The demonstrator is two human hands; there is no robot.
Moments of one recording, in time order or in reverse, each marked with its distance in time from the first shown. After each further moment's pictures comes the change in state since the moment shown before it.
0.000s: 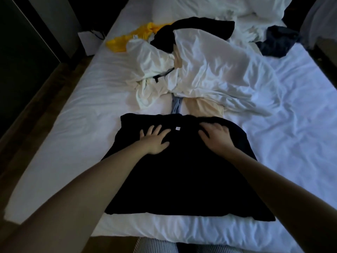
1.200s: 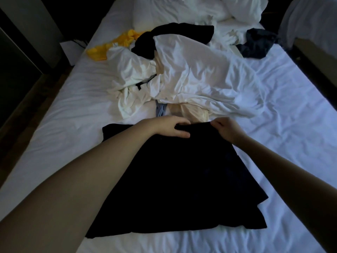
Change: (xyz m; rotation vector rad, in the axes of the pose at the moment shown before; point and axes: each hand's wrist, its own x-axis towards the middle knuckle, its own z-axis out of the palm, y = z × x) left_hand 0.031 0.089 -0.079 -0.171 -0.034 0.456; right_hand 0.010 0.053 -0.054 0.350 0.144 0.097
